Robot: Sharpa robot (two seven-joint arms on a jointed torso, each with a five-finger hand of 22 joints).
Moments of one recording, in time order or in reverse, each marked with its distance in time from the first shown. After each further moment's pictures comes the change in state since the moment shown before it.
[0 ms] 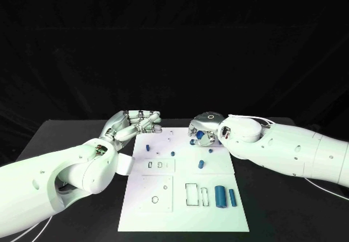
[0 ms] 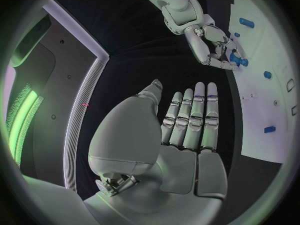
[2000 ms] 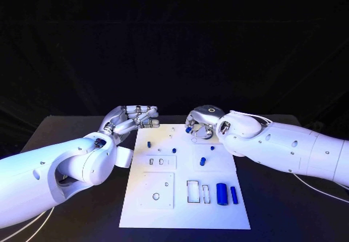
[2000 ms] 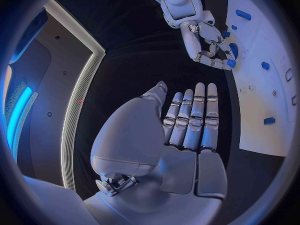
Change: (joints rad) left arm 0.016 -0.008 0.000 -0.022 0.044 -0.003 -0.020; left_hand 0.057 0.035 0.028 -0.039 0.000 0.000 0.007 -0.021 0.000 -0.004 0.003 -0.021 0.000 -0.004 0.004 -0.031 0.001 0.000 -0.011 0.004 -0.010 -0.014; right arm -0.003 0.047 0.004 -0.038 0.111 -0.152 0.001; right_hand 0.052 0.035 0.063 0.027 -0.093 0.085 0.001 0.024 0.030 0.075 -0.022 0.044 0.006 0.004 -0.004 0.153 0.131 -0.024 0.030 -0.013 0.182 0.238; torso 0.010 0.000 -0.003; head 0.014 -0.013
